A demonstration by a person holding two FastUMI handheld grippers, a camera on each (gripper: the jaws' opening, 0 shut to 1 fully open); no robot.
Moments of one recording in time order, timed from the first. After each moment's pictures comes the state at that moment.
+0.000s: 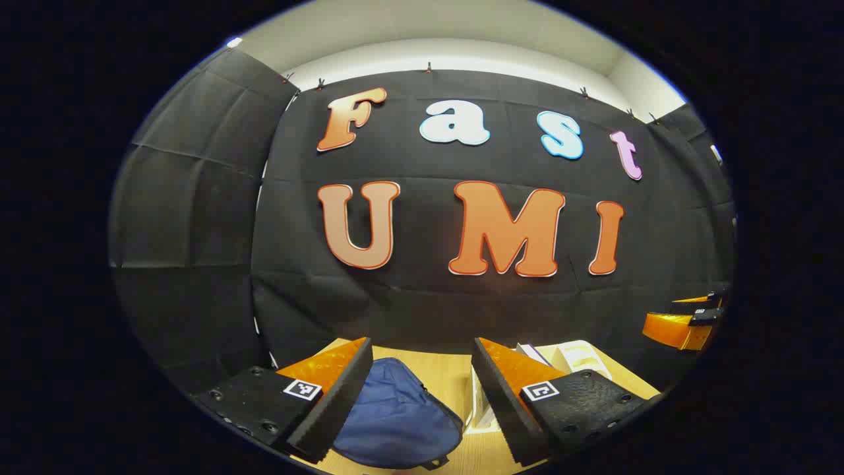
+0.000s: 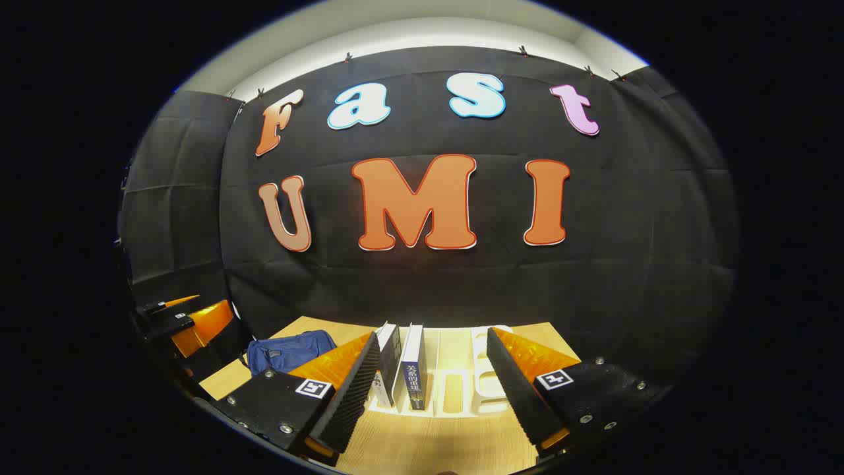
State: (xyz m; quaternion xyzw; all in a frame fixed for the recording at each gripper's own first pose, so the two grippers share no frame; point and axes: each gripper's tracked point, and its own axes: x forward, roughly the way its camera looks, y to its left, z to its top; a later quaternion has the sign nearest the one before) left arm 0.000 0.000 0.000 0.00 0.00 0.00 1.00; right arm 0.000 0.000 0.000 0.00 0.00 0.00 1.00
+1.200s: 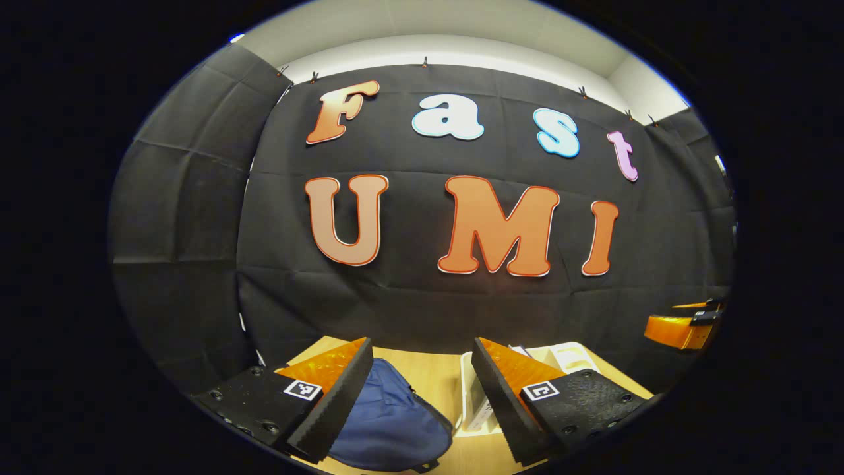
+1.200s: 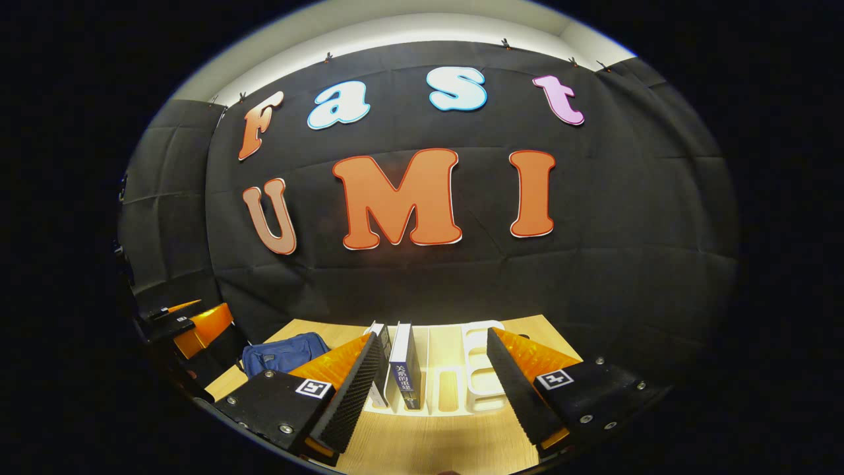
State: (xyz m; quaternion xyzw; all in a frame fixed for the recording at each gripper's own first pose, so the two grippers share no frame) left arm 0.025 -0.008 -0.005 -0.03 0.01 -0.02 1.00; right arm 0.010 -0.022 -0.002 0.02 0.01 -0.02 1.00
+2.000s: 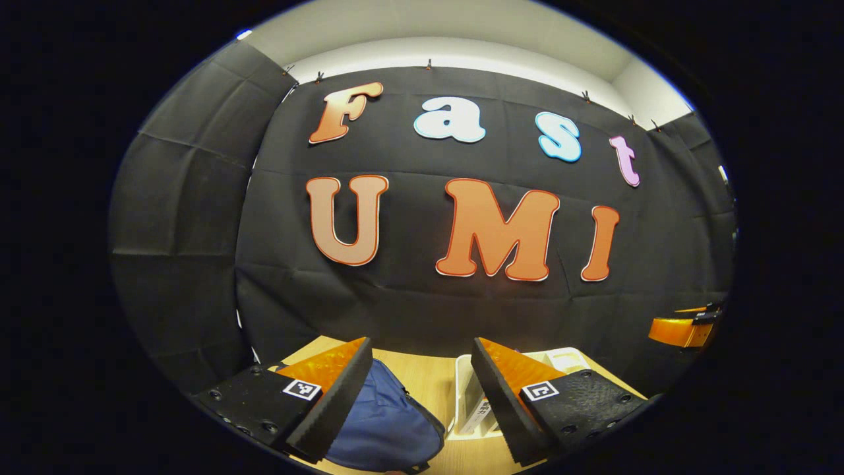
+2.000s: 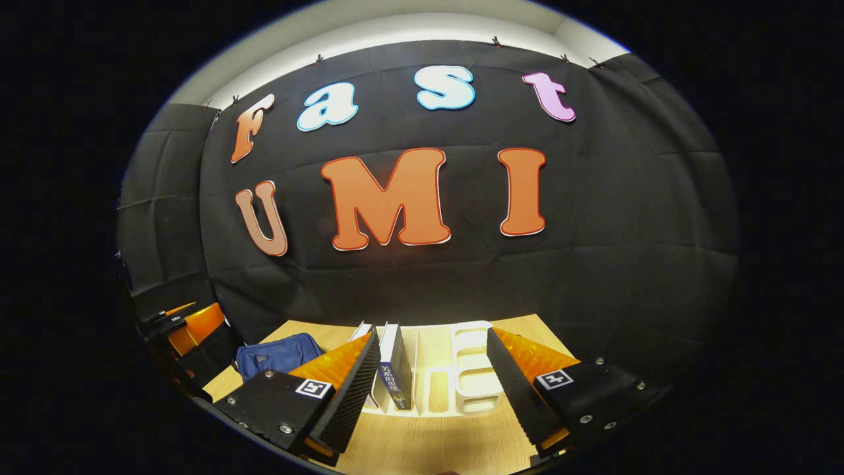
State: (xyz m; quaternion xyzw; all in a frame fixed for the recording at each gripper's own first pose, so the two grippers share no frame) left arm 0.026 -0.018 -0.011 -0.01 0.00 -0.01 1.00; right arm 0.012 -0.046 -0.008 0.03 0.02 -0.03 1.00
